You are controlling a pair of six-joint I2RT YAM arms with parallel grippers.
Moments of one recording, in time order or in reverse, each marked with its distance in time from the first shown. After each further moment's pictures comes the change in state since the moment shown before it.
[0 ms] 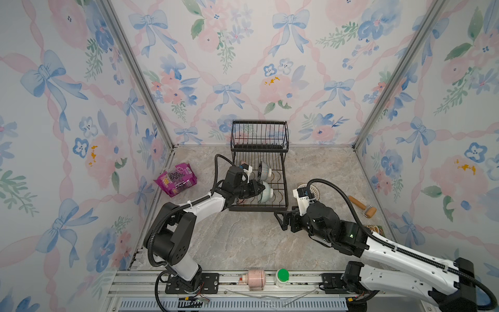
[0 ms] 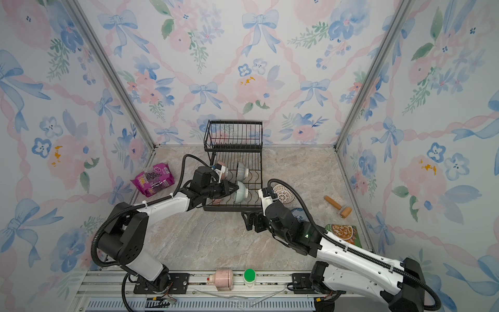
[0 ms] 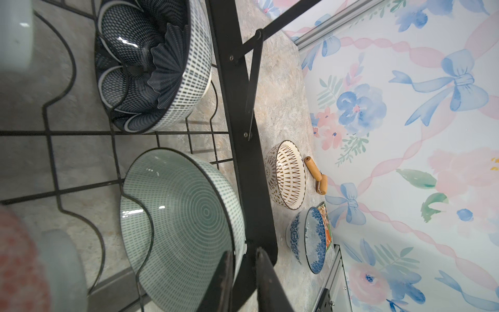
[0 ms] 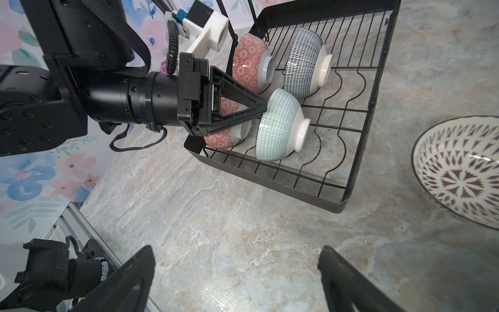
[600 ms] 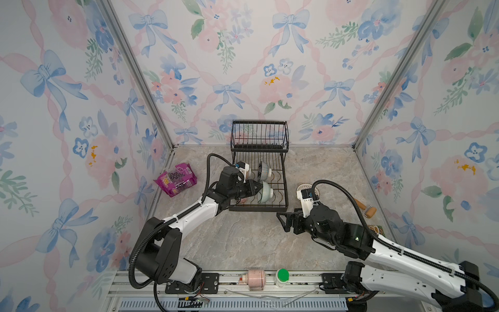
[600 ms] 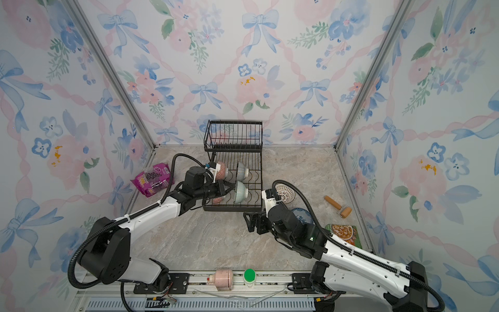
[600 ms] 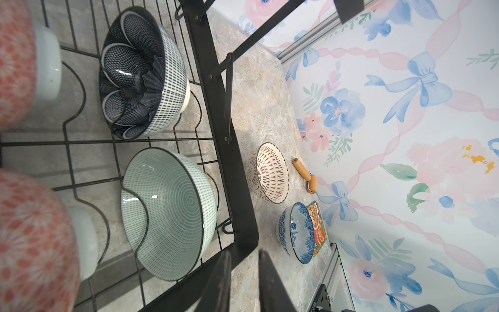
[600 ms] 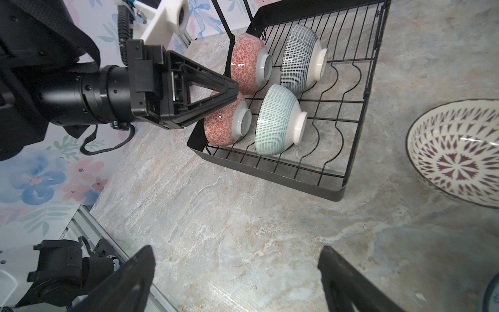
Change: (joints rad) left arm 0.003 -0.188 -0.056 -0.072 -0.031 0.039; right arm 0.019 -0.054 -0.002 -0.061 0.022 0.068
